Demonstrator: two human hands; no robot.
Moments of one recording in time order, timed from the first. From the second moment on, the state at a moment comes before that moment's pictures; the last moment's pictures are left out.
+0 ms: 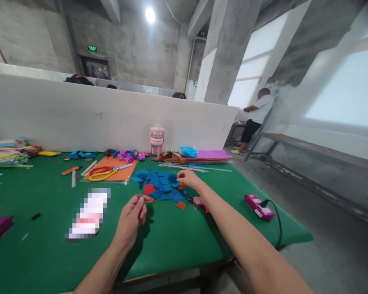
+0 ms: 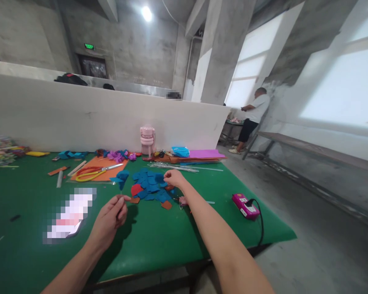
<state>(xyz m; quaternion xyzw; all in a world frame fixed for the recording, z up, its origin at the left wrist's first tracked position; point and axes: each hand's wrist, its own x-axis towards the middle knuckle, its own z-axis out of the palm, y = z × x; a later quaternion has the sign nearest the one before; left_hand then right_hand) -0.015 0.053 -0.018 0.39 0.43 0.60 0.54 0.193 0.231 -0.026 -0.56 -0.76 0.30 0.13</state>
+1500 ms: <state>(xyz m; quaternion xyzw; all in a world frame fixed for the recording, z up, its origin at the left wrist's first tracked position) -0.024 0.056 -0.015 0.39 0.37 0.60 0.60 0.187 0.228 0.012 -0.50 -0.86 0.08 0.10</state>
